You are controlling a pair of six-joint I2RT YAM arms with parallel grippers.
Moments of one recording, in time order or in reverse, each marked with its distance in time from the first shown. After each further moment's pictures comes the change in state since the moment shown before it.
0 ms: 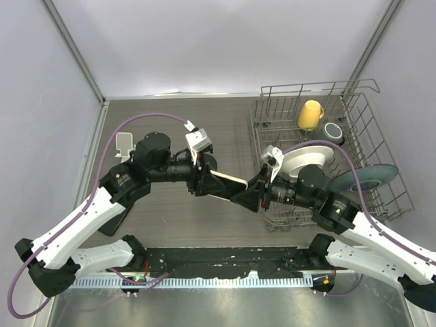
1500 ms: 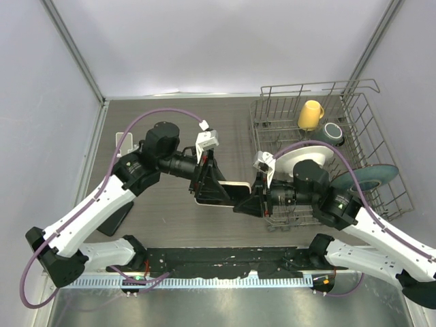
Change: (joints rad) left arm 0.046 0.106 0.052 0.041 0.405 -0.011; right arm 0.002 0.032 0.068 -0.114 -0.158 -0.087
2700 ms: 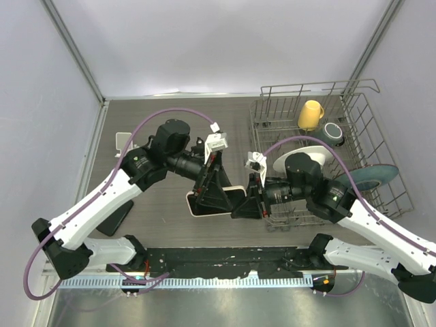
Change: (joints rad) left arm -0.043 0.094 0.087 -0.114 0.043 -0.003; right arm -0.007 0.100 0.092 -0.085 -0.171 -0.010
